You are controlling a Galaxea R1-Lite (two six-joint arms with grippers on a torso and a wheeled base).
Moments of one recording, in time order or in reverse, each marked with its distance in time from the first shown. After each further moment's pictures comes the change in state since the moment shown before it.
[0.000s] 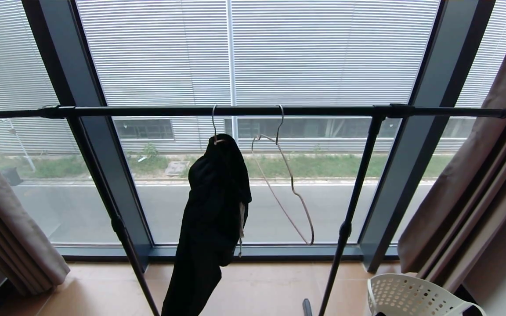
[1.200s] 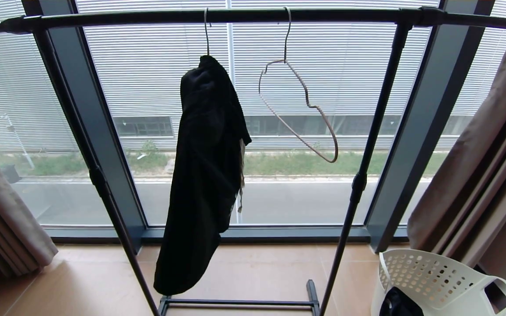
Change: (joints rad) left arm -0.001 0.000 0.000 0.000 0.001 -0.005; right arm -0.002 -0.010 0.000 0.000 -0.001 0.001
